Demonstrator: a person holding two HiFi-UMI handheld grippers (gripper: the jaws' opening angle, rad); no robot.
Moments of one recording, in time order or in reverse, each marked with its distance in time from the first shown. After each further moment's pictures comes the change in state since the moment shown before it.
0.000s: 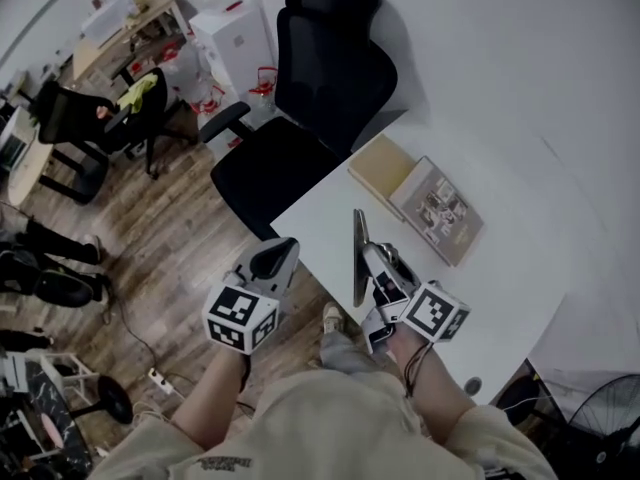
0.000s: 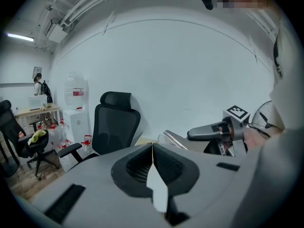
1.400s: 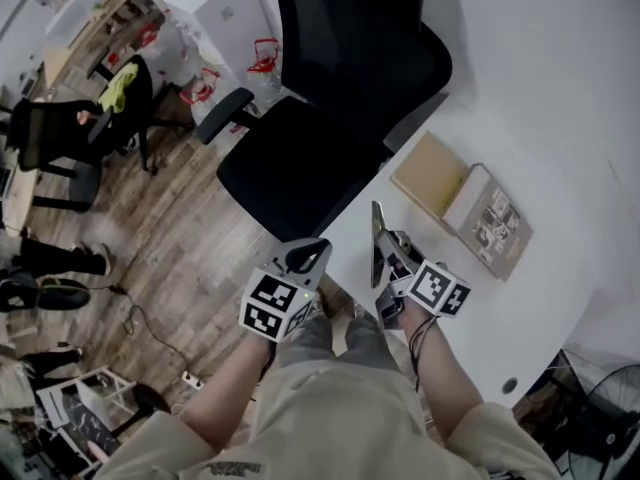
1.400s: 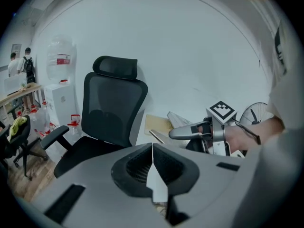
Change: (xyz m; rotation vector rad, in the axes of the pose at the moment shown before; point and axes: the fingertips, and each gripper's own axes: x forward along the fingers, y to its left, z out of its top) left arm 0.110 0.141 -0.066 -0.028 0.280 -0.200; right arm 0.191 -0.099 -0.036 0.056 0.070 -0.282
